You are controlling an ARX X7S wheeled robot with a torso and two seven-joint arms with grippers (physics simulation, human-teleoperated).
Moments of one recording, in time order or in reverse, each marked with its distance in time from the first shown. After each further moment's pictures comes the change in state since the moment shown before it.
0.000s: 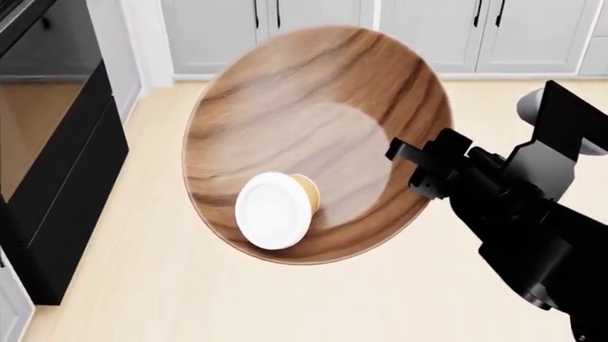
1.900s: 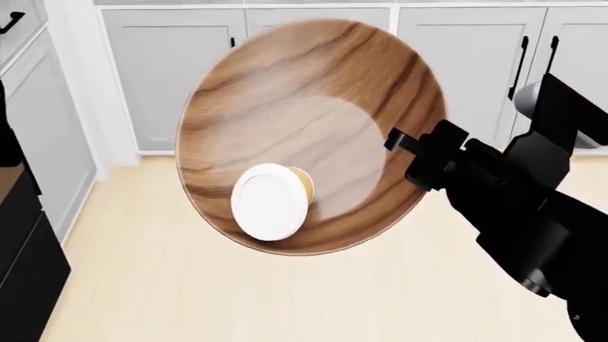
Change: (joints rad) left arm -0.037 0.022 0.111 -0.061 0.056 0.072 0.016; right arm -0.013 -0.033 0.043 0.080 0.019 0.057 -0.049
